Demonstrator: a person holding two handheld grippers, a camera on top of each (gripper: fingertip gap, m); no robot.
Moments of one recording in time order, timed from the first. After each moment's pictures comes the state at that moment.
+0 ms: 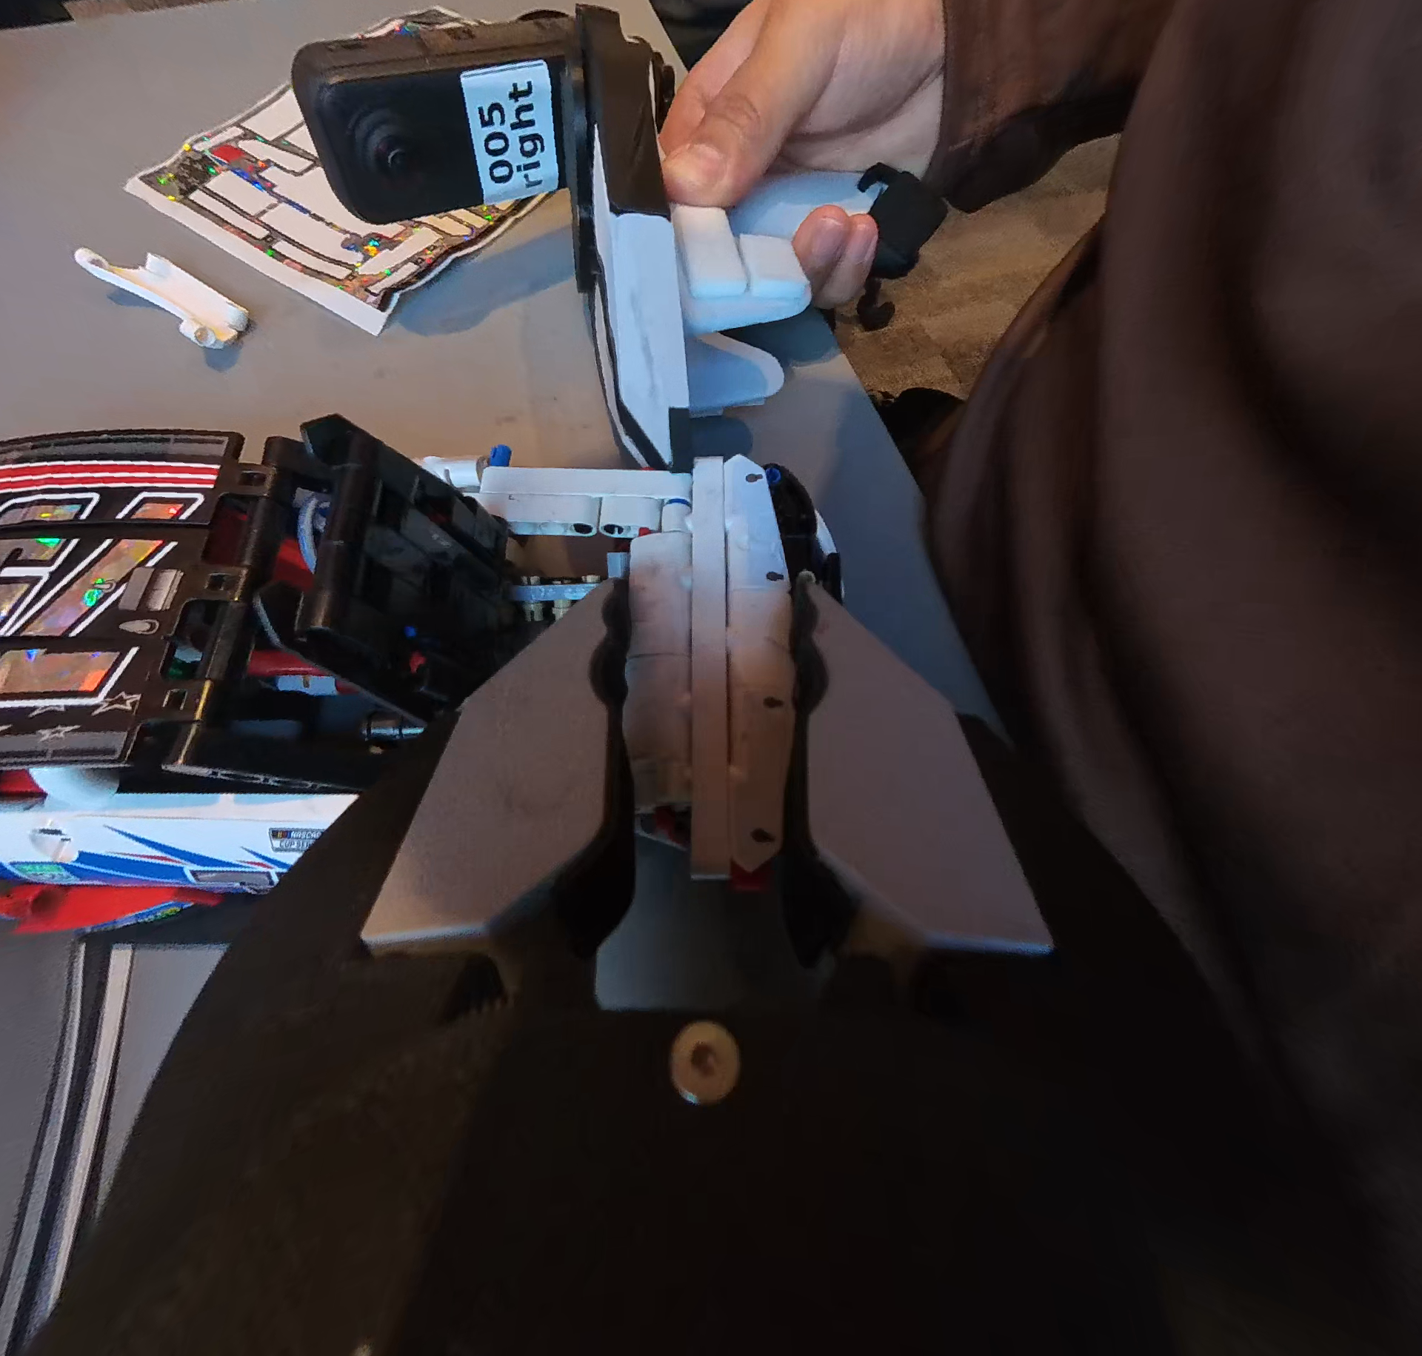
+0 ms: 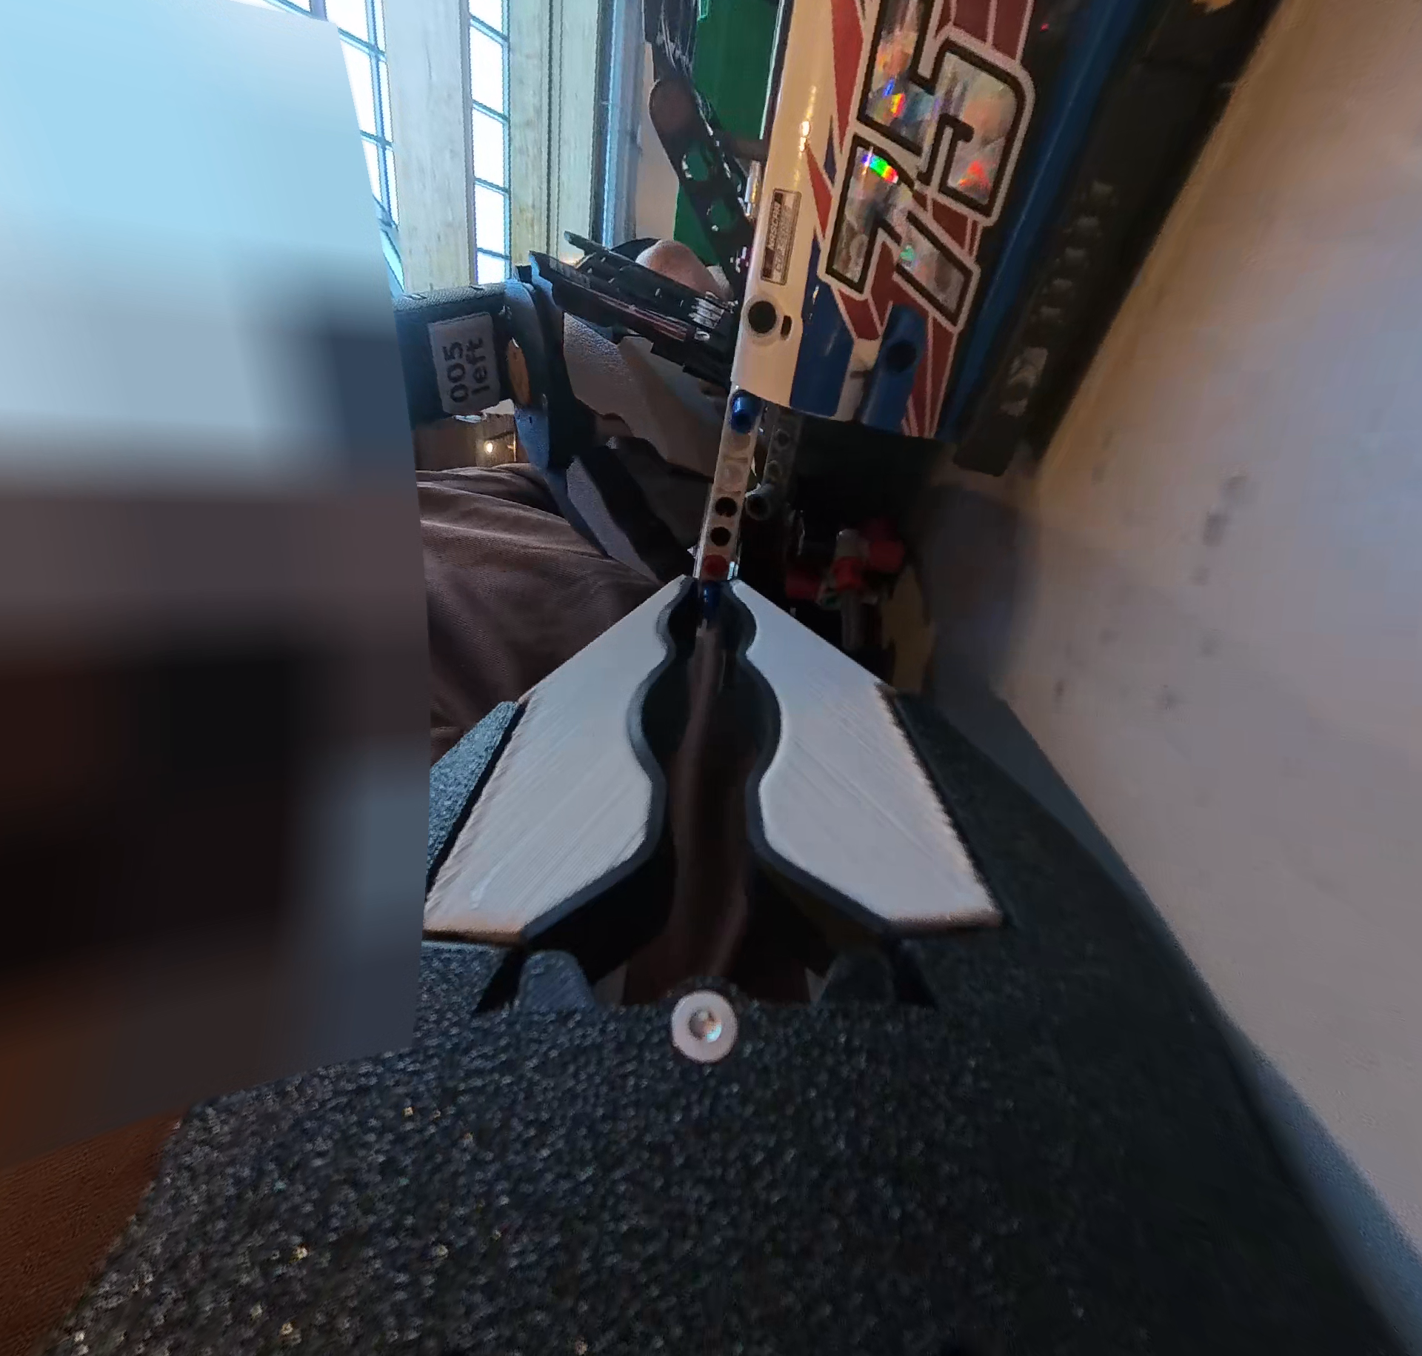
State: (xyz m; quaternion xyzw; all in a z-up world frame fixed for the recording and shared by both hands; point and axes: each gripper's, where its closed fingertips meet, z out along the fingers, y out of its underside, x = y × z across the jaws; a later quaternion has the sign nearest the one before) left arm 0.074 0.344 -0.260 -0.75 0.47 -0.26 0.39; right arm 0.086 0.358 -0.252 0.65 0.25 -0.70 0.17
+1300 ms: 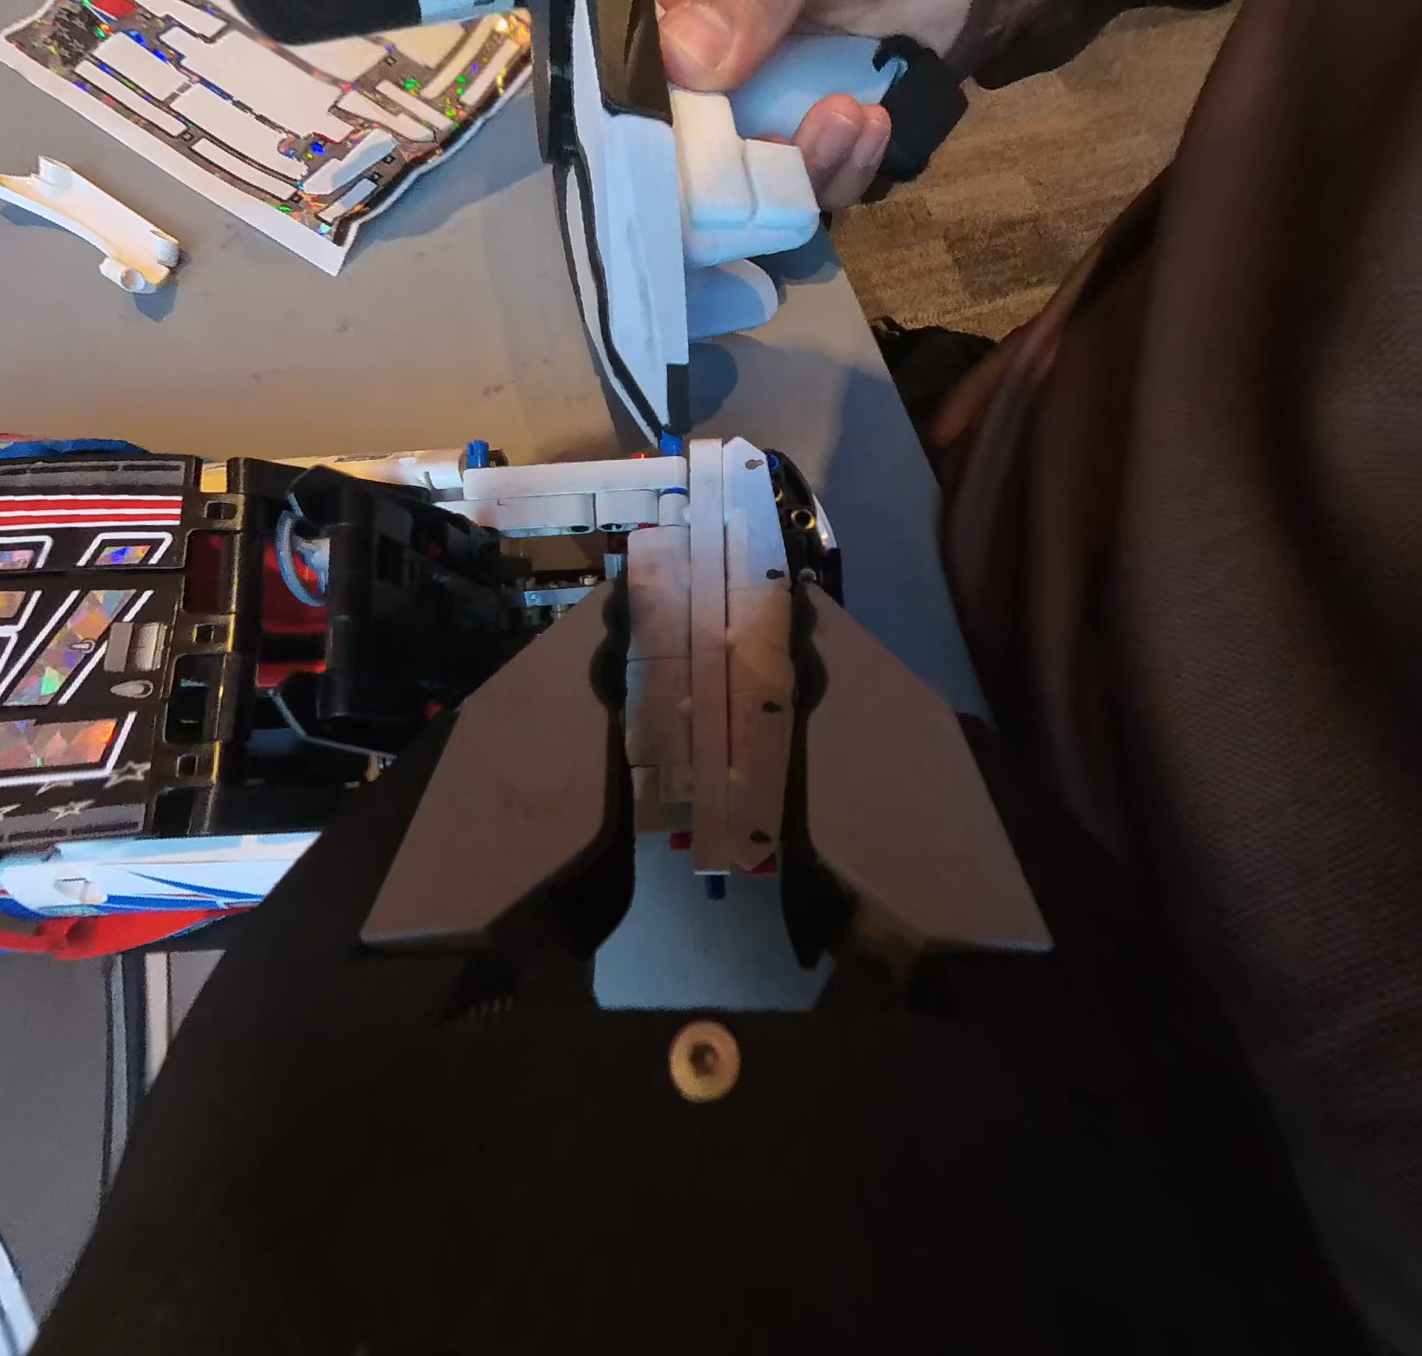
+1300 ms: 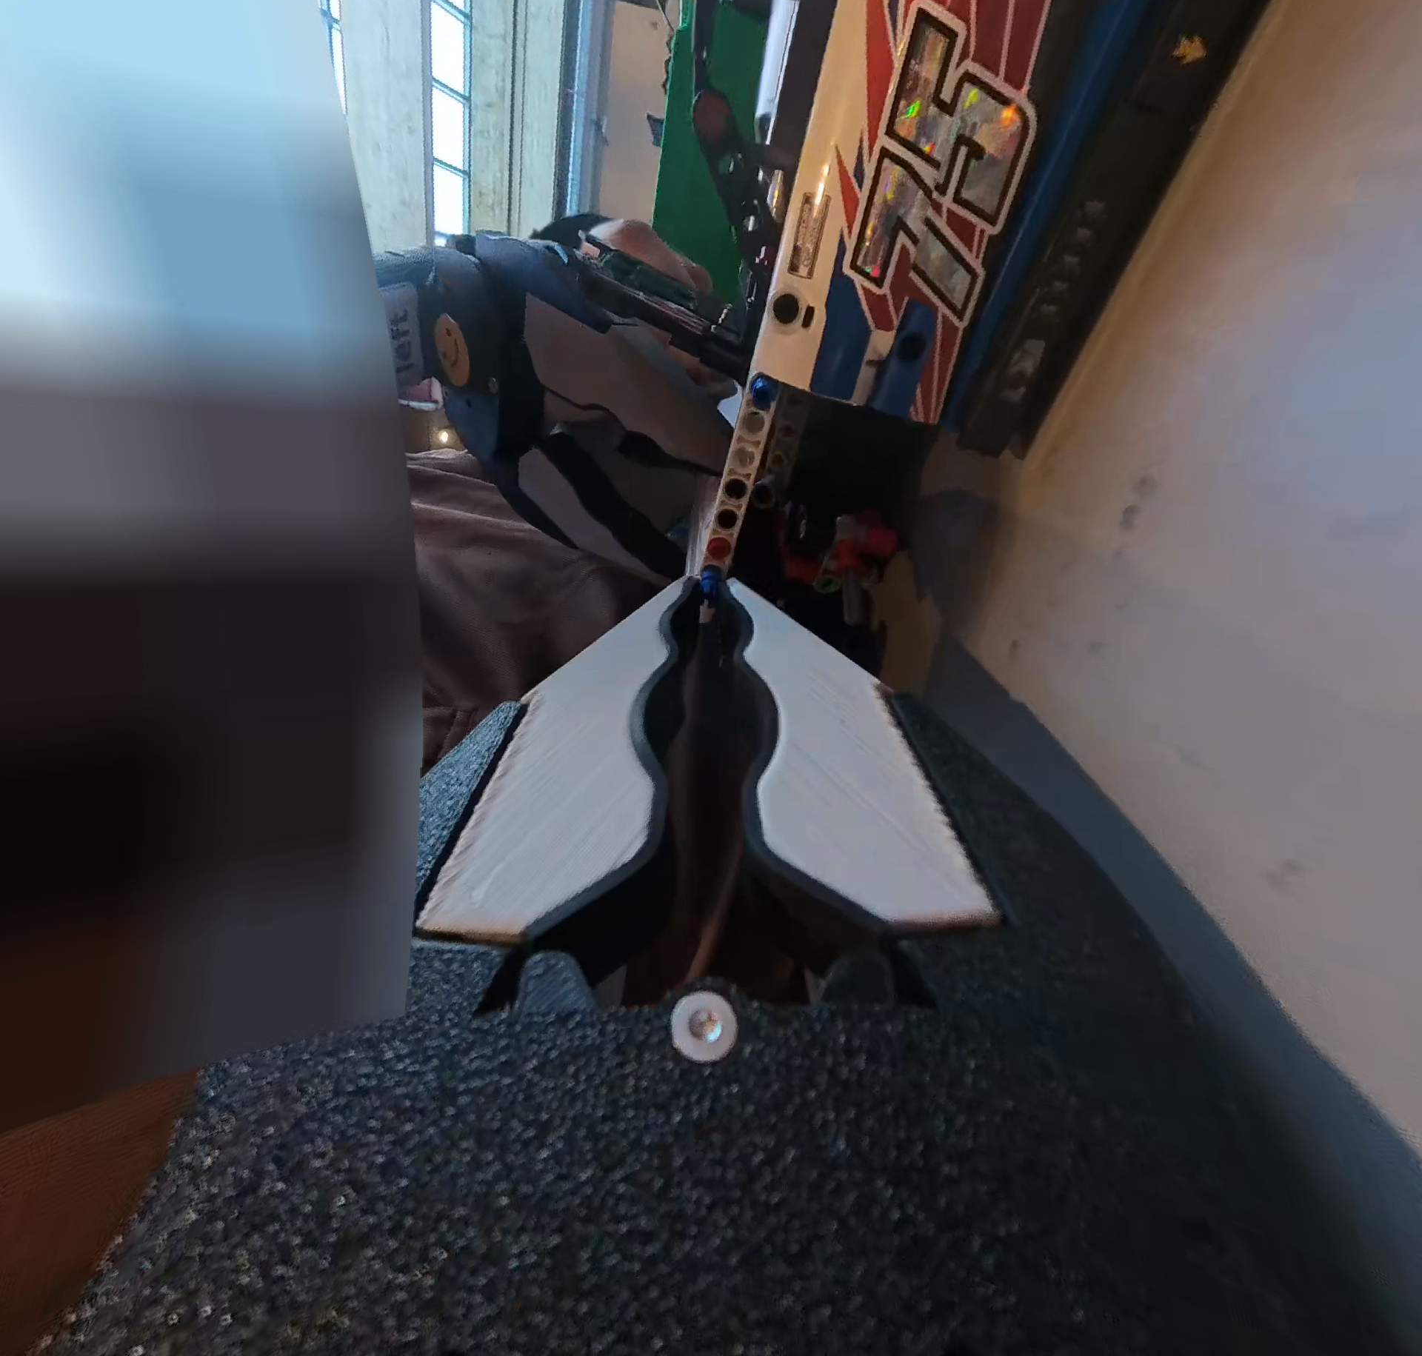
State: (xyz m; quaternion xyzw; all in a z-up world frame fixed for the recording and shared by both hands) left arm 0.079 0.352 -0.263 -0.78 0.49 -0.24 0.30; right arm 0.099 0.372 -0.251 0.66 0.27 -0.69 0.15
